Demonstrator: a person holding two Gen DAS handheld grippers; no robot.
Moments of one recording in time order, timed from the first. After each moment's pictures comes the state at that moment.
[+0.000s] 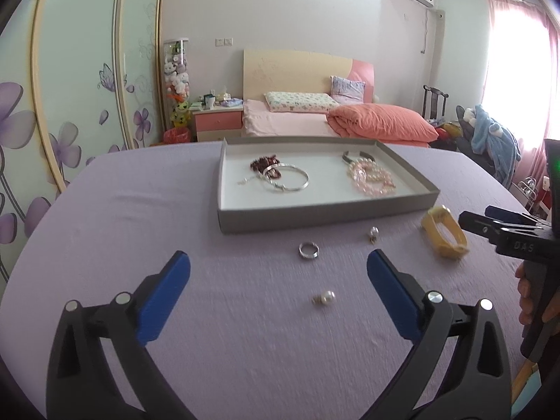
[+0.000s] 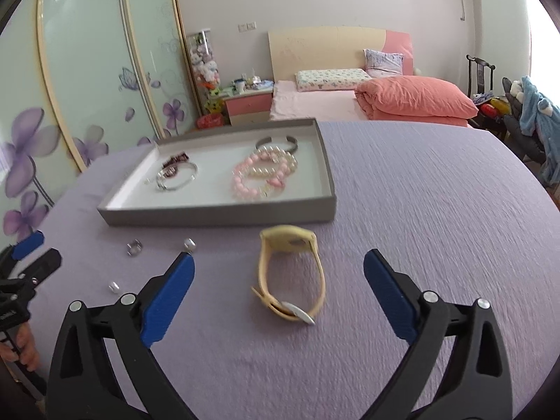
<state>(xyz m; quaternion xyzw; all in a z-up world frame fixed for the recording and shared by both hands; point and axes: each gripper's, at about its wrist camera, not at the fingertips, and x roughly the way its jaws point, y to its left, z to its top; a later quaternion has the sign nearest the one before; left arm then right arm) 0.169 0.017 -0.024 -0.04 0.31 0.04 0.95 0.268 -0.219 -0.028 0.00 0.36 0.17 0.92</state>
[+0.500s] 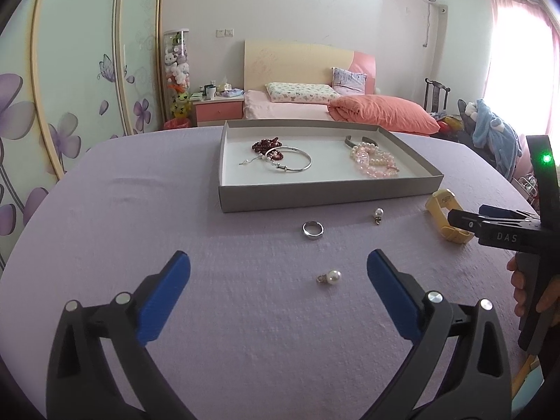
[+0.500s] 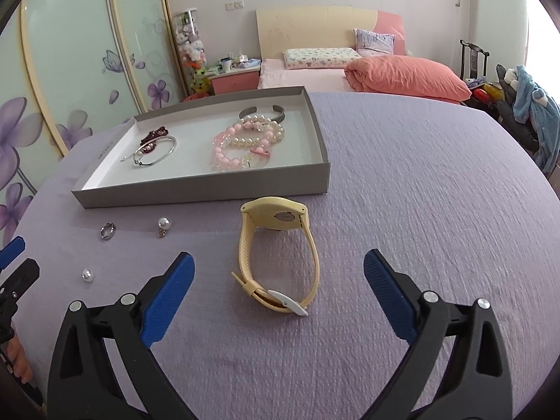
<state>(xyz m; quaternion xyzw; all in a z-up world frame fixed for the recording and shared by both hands) 0.166 0.021 -0.039 -0.04 0.32 0.04 0.94 0.279 -0.214 -0.050 -0.01 0.39 0.15 0.91</state>
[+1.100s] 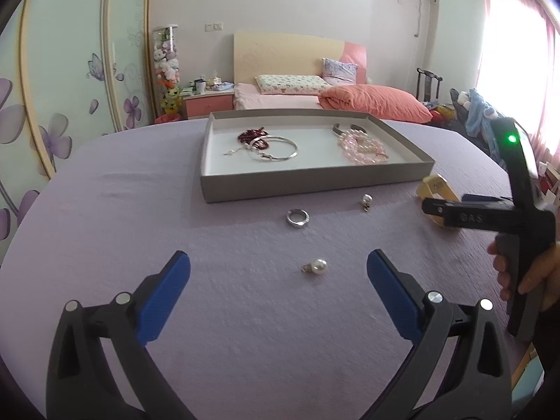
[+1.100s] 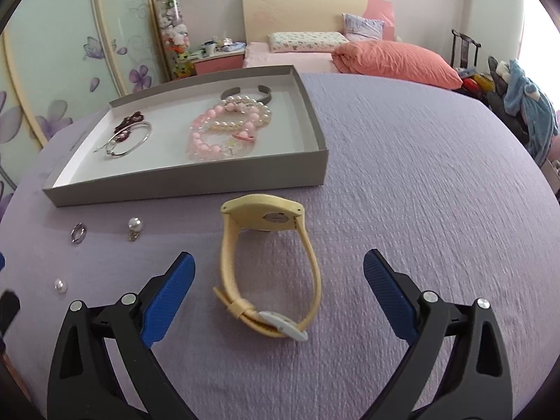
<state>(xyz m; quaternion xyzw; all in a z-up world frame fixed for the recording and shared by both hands) 0.169 0.008 -0.046 -0.03 0.34 0.02 0.94 0.301 -0.206 -0.066 -0.02 0.43 0.12 0.90</state>
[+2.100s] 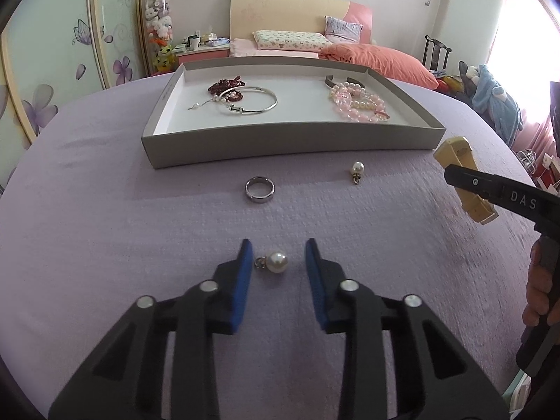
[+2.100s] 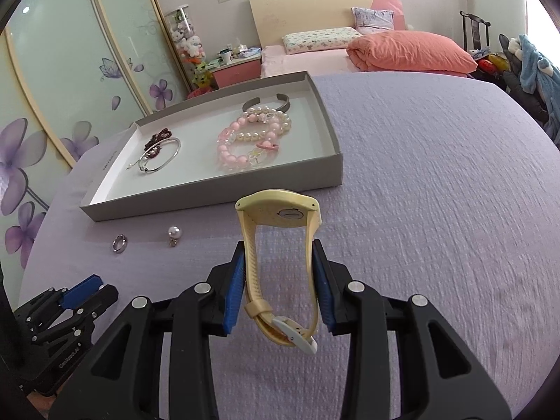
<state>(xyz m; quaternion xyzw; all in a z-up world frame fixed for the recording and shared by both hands) 0.214 -0.017 -0.077 -0.05 0.43 0.02 0.90 0.290 -0.211 -0.051 0.04 0.43 0.17 0.89</state>
